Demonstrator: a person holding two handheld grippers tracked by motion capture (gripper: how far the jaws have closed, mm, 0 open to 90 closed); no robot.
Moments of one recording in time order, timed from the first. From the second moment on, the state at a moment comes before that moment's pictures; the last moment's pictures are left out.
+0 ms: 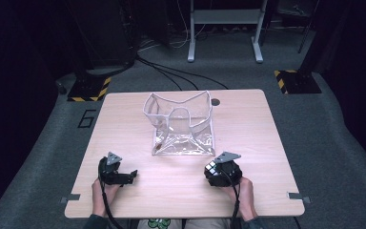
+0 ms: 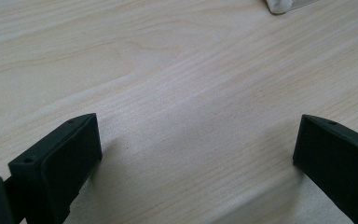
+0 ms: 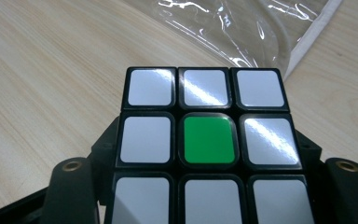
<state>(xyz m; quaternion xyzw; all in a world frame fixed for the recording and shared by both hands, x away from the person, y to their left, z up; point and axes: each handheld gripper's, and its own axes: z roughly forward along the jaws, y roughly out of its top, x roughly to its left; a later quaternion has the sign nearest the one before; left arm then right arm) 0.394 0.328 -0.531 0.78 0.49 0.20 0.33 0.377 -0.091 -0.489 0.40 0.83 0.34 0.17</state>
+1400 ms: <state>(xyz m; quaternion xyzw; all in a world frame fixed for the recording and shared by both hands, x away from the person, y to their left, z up) 0.394 0.328 -0.531 0.78 0.48 0.20 0.33 0.399 -0.091 -0.422 0.37 0.83 0.37 0.18</state>
